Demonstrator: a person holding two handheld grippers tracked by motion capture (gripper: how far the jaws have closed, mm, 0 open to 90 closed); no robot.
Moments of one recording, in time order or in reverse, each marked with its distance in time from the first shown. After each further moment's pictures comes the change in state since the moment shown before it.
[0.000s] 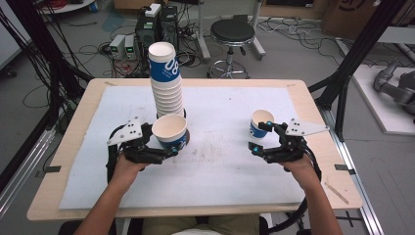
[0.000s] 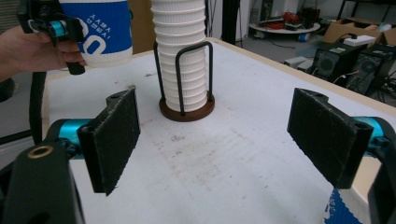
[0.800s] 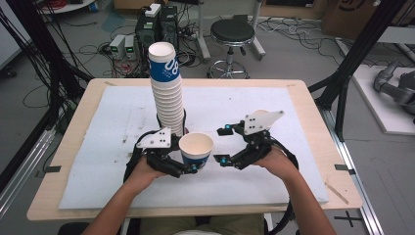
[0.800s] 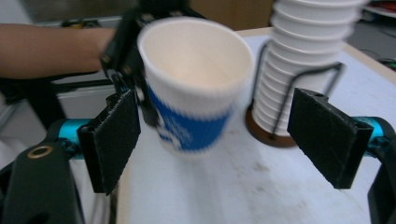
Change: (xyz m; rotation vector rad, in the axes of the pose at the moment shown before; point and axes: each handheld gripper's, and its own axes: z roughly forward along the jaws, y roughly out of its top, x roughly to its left) left arm -0.022 -0.009 0.047 0.140 -0.230 0.012; right arm 0.046 0.050 0.066 0.159 0.332 -0.135
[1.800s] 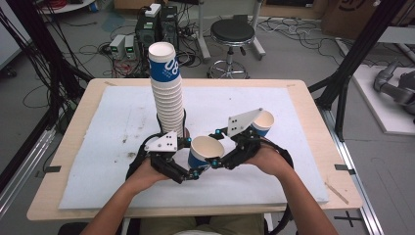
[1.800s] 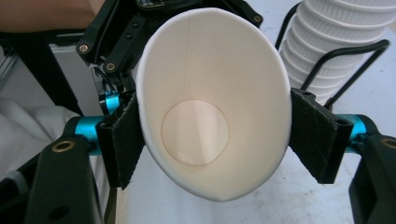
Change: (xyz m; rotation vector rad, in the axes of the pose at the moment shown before) left arm -0.004 -0.004 0.014 0.105 -0.013 0.041; right arm 0.001 0.016 0.027 0.197 0.035 -0.067
